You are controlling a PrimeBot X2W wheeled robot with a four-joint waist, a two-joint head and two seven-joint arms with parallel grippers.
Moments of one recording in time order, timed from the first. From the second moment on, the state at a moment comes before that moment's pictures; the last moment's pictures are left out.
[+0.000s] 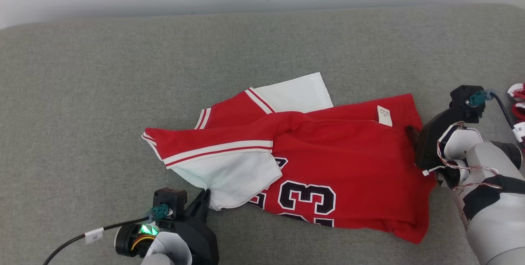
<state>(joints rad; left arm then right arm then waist) -0.32 0.06 -0.28 0.58 -0.27 -0.09 0.12 -0.82 -0.23 0.02 1.05 0.23 0.13 0.37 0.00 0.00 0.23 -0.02</state>
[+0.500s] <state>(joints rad) -0.31 0.07 -0.27 0.54 -0.30 -0.06 0.13 -0.85 -0.21 0.09 1.04 0.25 0.13 0.36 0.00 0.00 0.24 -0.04</state>
